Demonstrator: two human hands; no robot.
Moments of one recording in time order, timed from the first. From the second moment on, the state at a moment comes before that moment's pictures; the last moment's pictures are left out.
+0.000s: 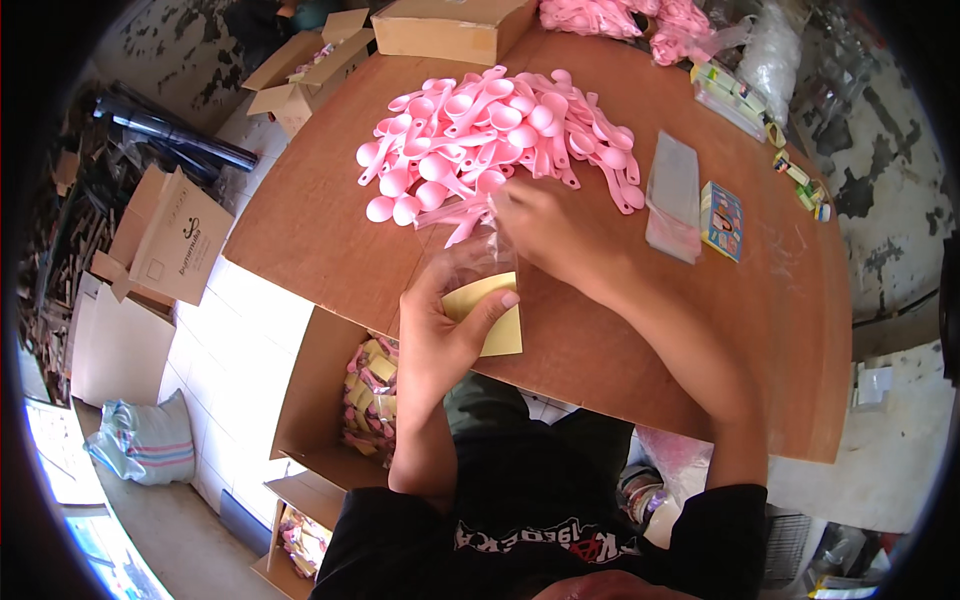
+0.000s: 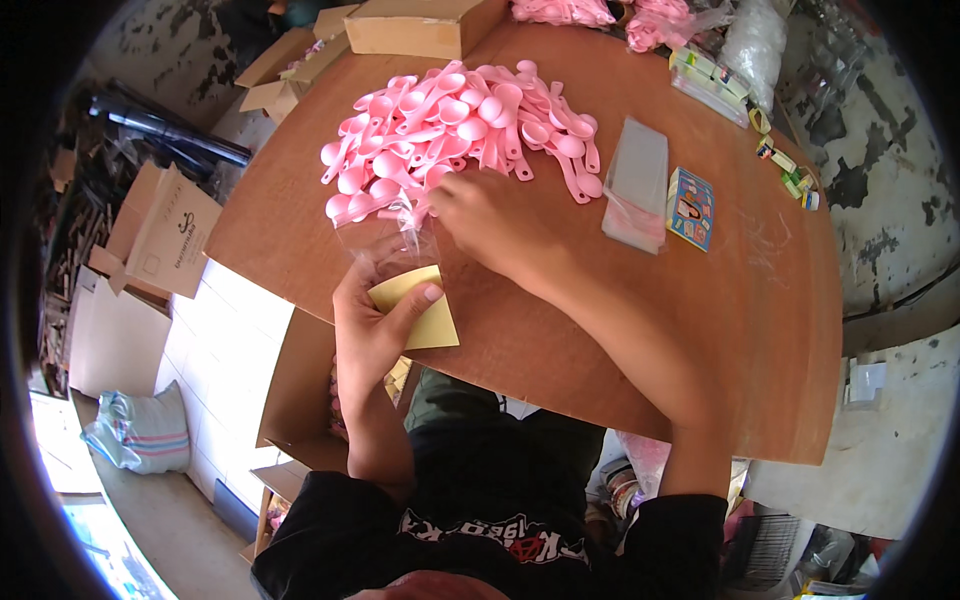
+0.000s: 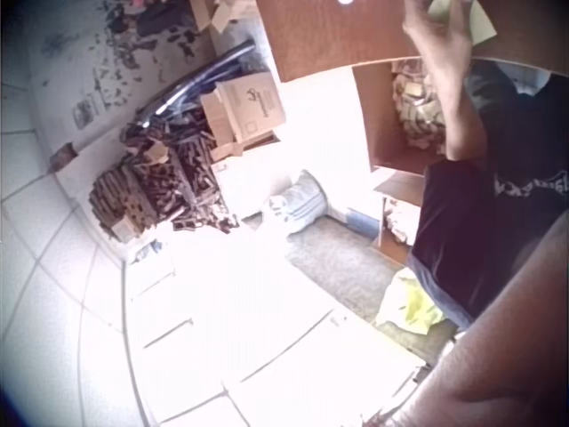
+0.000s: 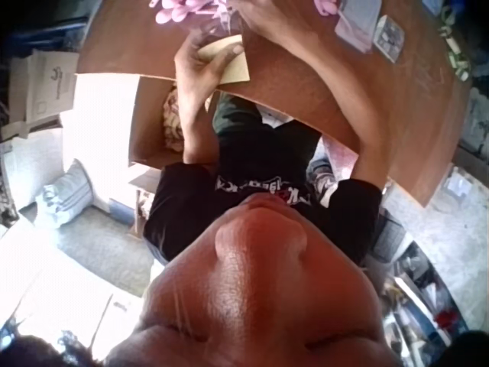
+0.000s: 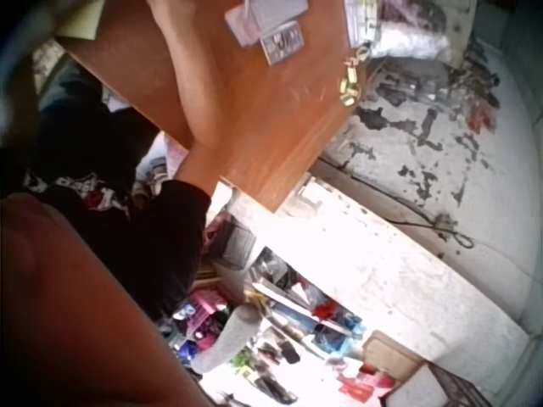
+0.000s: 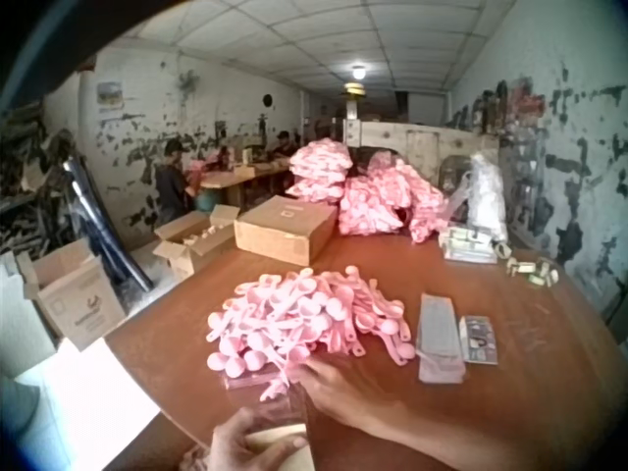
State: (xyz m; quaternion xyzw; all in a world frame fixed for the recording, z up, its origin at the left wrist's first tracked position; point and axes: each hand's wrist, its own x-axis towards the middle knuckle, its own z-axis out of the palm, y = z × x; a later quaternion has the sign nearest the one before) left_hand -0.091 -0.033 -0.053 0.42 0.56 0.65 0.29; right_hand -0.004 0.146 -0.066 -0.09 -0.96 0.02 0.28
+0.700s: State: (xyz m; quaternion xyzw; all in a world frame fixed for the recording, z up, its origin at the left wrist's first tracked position) left_hand -0.053 0.000 -0.048 0.58 0.50 0.52 0.38; right_hand 0.092 0.117 0.022 -0.11 -0.76 0.46 0.45
